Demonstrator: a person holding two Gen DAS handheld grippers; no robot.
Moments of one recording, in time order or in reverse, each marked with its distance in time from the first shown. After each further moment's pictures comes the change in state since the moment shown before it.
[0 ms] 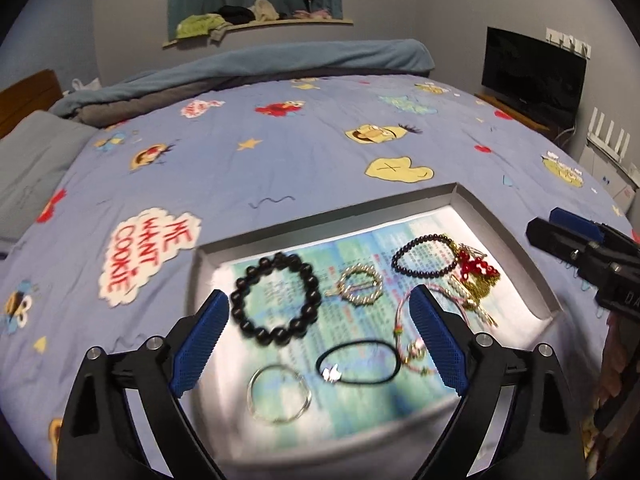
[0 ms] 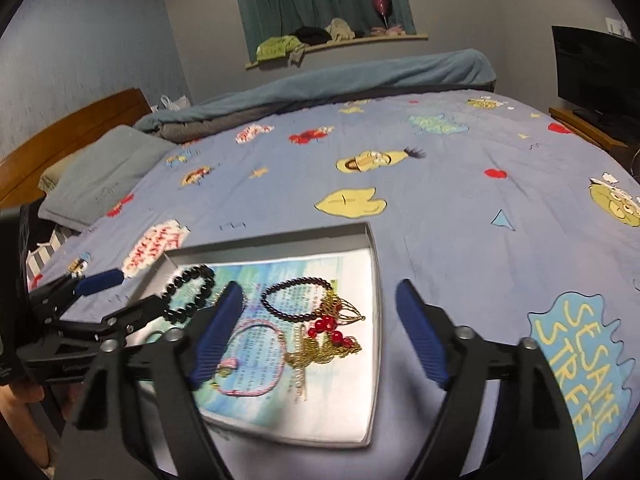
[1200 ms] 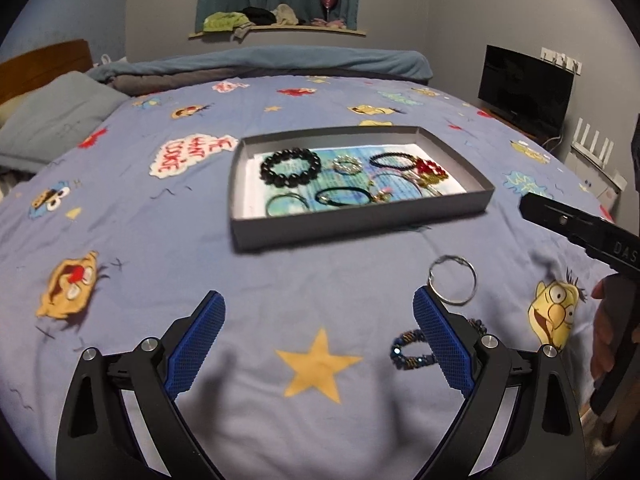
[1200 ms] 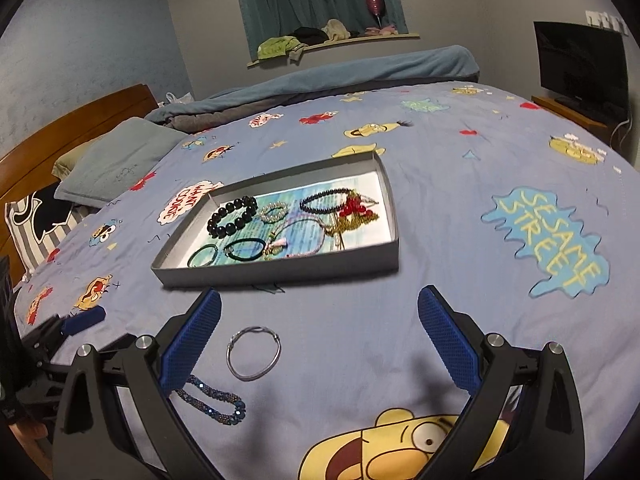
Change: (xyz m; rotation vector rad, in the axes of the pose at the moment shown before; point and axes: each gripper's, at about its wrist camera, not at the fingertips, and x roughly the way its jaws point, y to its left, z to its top) left arm -0.099 -0.009 -0.151 -0.075 -0.045 -0.019; right arm -0.090 0.038 -0.105 0.020 0.003 -0.021
